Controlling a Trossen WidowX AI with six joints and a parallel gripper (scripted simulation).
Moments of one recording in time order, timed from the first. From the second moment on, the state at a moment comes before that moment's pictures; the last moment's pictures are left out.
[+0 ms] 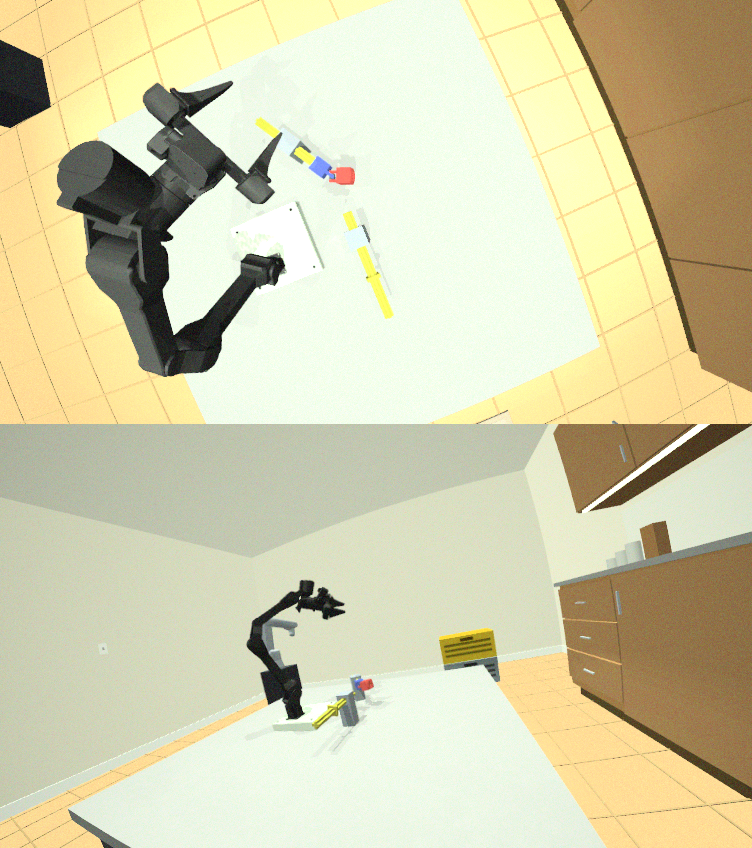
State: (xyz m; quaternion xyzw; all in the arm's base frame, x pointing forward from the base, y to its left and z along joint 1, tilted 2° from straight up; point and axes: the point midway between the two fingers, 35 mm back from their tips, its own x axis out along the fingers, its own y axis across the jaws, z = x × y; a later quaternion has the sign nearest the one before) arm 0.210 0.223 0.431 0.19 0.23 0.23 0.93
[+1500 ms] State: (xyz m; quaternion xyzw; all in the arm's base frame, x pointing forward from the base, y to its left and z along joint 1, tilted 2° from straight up) arm 0.370 0.131 0.187 -0.02 0.69 0.01 0.72
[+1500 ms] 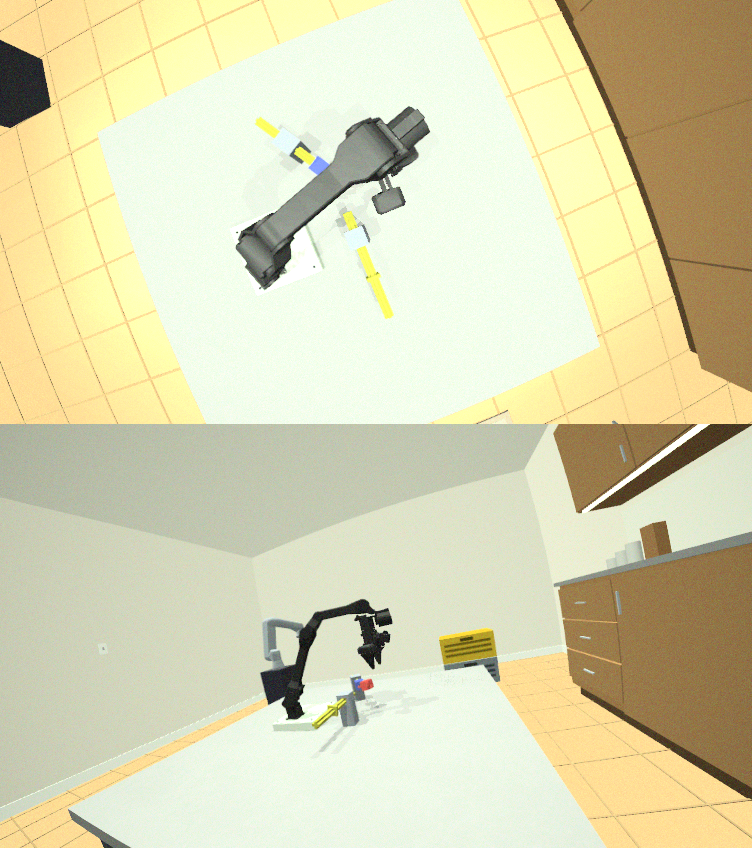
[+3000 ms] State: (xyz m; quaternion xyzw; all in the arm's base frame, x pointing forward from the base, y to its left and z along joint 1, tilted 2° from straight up) arm 0.369 0.136 0.097 0.11 0.63 -0.14 0.75
